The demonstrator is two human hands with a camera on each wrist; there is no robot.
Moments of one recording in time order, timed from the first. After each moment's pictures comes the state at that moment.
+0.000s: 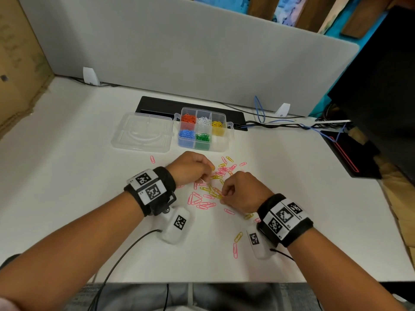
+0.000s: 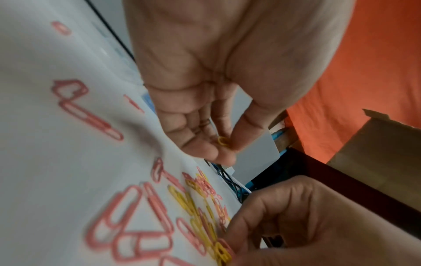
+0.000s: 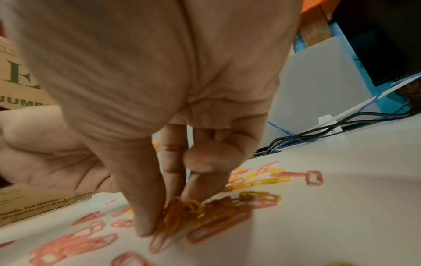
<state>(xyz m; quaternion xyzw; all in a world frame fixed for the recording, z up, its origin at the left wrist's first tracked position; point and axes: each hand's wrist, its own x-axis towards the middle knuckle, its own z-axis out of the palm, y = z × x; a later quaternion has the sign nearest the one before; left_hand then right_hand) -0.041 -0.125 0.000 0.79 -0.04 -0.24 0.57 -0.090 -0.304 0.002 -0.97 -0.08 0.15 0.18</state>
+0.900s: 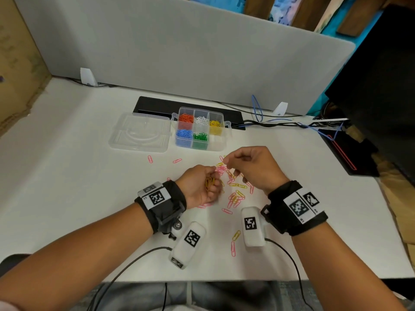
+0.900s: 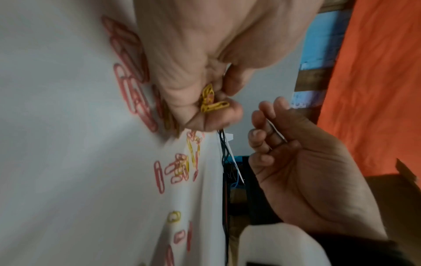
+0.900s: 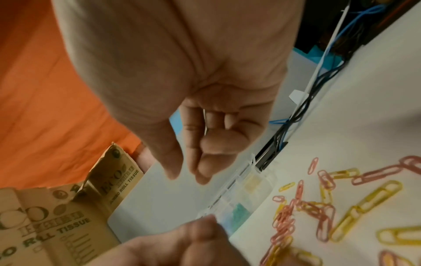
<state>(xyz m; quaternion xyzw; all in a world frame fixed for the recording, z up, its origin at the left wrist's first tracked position) -0.065 -0.152 -0.016 0.44 0.15 -0.42 0.78 -0.079 -0.310 0.039 -0.84 0.05 0.03 0.54</state>
